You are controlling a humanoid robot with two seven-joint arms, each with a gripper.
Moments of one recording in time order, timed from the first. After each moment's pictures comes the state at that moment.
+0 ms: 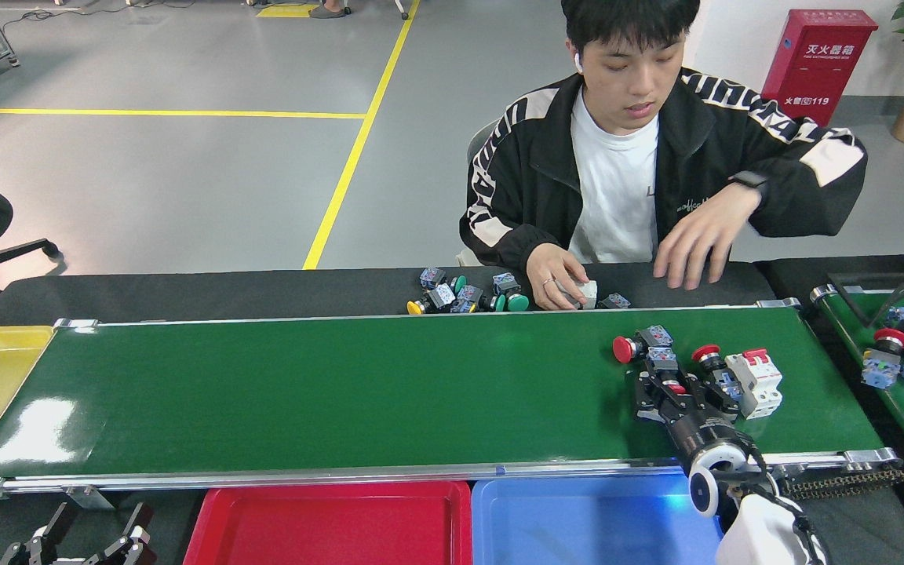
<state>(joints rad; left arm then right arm) 0.24 0.03 0.58 -1.63 -1.34 -0.62 -0.10 -0.30 -0.06 0.01 -1.19 1.23 -0.12 0.16</state>
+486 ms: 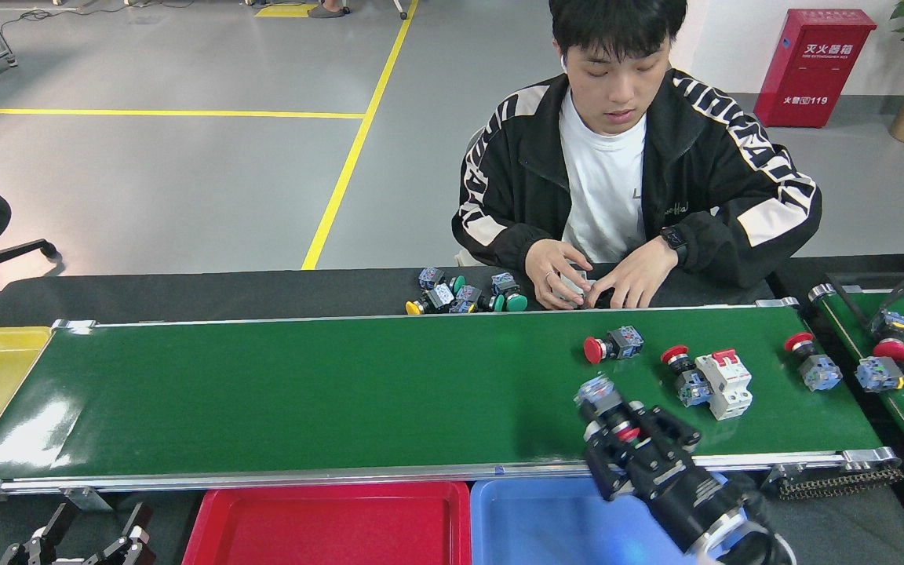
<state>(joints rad) 0.24 0.03 0.58 -1.63 -1.33 -0.62 -0.10 0.03 -0.03 0.18 -1.63 1.19 -0.58 0.15</state>
